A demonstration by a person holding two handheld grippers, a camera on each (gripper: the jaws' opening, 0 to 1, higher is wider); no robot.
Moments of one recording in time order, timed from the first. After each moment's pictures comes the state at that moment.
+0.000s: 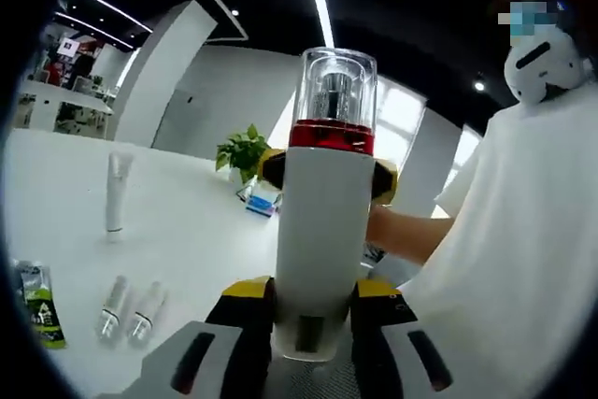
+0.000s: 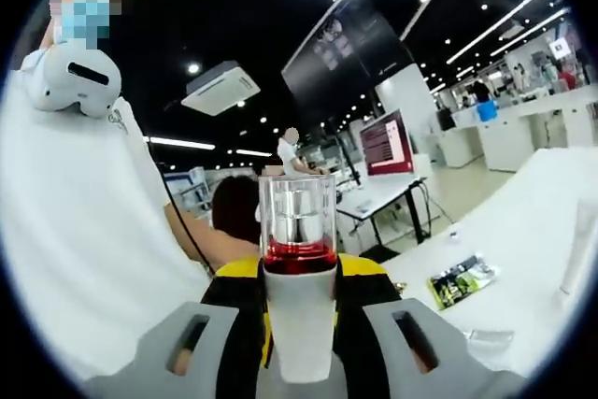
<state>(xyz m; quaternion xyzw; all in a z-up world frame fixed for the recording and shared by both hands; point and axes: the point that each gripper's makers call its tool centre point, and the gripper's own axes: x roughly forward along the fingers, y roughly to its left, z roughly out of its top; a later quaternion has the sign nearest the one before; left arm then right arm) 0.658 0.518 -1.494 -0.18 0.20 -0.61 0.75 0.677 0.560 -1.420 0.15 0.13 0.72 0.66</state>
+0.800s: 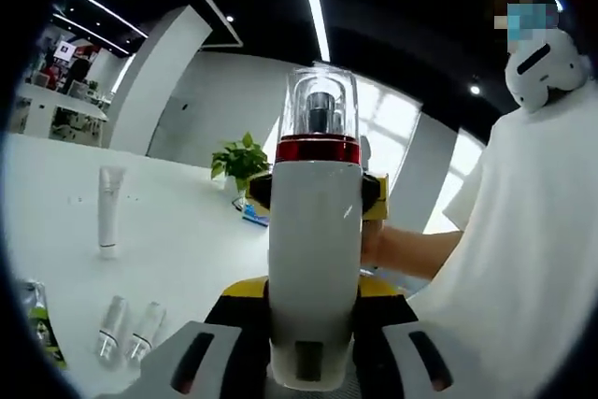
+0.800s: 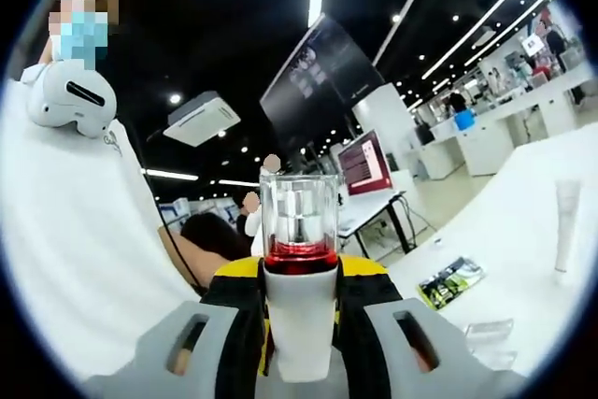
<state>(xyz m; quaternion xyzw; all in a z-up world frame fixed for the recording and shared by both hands) 0.672 0.505 -1.488 -0.17 0.19 -0.61 0.75 0.695 0.555 -1.421 0.20 0.12 0.68 0.70</state>
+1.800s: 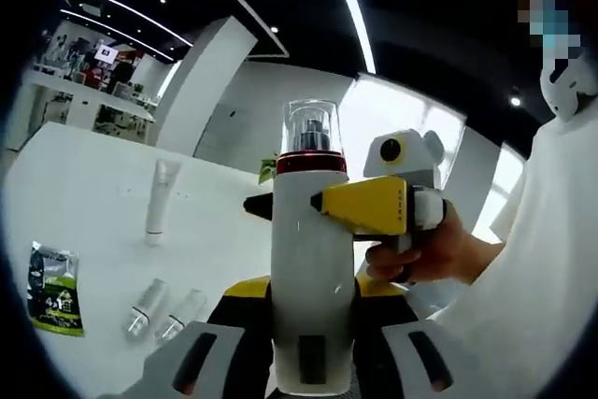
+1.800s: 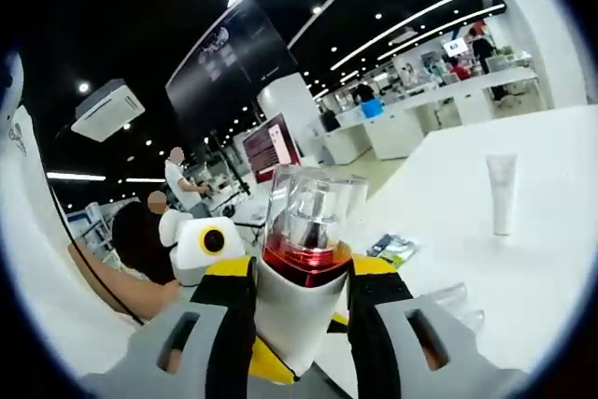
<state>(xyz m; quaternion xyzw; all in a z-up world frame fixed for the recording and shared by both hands) 0.696 0.529 -1.509 -0.20 0.20 -0.52 0.81 0.732 0.570 -1.461 0.17 0.20 0.50 0.82</state>
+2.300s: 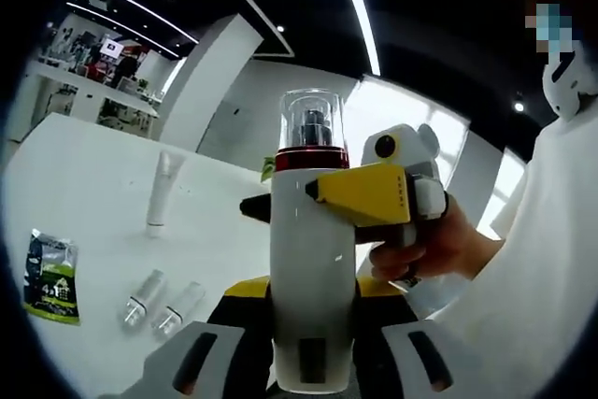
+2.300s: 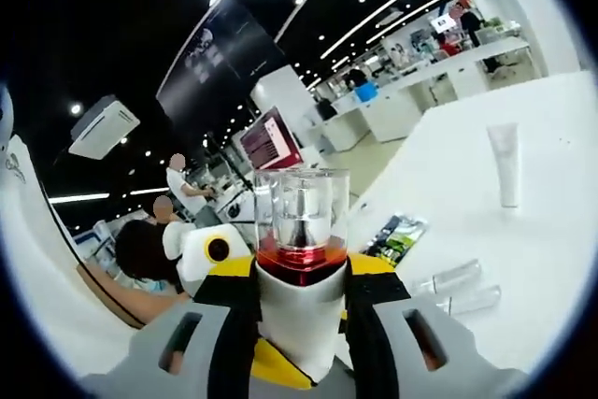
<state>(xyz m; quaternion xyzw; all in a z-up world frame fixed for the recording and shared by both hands) 0.694 0.530 -1.516 -0.21 0.21 -0.51 0.81 0.728 0.578 -1.469 0.20 0.24 0.49 0.81</state>
